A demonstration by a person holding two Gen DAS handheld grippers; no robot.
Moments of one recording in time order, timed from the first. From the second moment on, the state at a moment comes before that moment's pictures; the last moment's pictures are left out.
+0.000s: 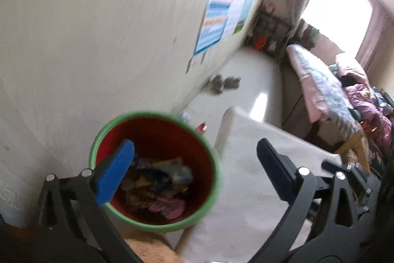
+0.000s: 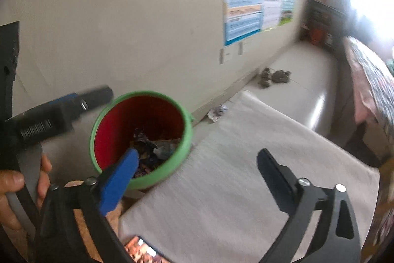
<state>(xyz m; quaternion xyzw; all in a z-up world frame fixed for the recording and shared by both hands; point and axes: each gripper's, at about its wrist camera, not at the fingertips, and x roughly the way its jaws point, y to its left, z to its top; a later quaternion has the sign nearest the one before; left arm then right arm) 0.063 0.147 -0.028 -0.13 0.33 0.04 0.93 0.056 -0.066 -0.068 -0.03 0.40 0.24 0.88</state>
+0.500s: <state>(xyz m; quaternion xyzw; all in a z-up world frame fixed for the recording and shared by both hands) 0.031 0.059 0.021 -0.05 0.27 0.02 0.96 -0.015 -0.193 -0.021 0.05 0.27 0.12 0.95</state>
